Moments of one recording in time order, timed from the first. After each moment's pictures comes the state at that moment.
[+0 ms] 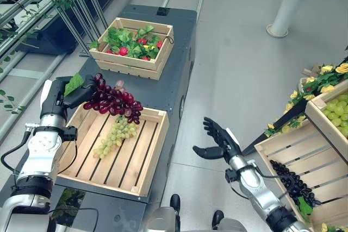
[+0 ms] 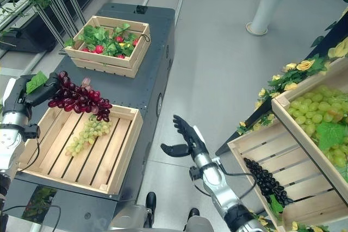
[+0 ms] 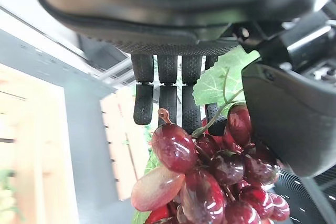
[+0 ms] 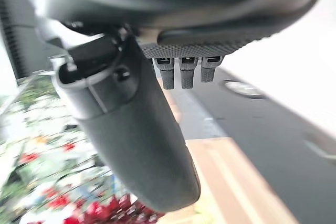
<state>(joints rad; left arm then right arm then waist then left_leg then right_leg) -0.33 0.87 -0.03 0.60 -0.41 -0.30 0.03 -0.20 -0.33 0.47 0.38 0.26 -0.28 -0.10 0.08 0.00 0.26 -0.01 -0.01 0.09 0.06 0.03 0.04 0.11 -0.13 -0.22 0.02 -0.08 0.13</state>
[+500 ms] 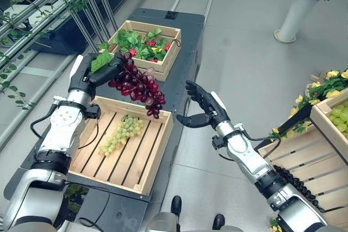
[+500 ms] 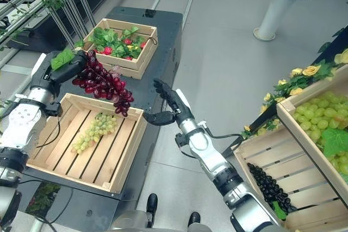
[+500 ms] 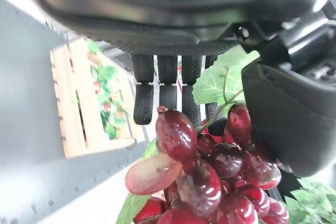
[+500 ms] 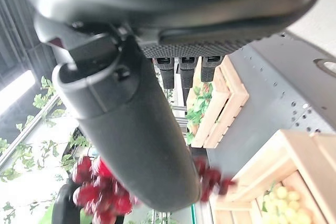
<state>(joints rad) -0.58 0.80 -0.23 0.55 -0.53 -0.22 -0.04 -0.51 -0.28 0.53 0.35 0.29 -0.15 -0.10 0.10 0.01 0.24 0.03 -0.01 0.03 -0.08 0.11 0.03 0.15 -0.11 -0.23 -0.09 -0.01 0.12</state>
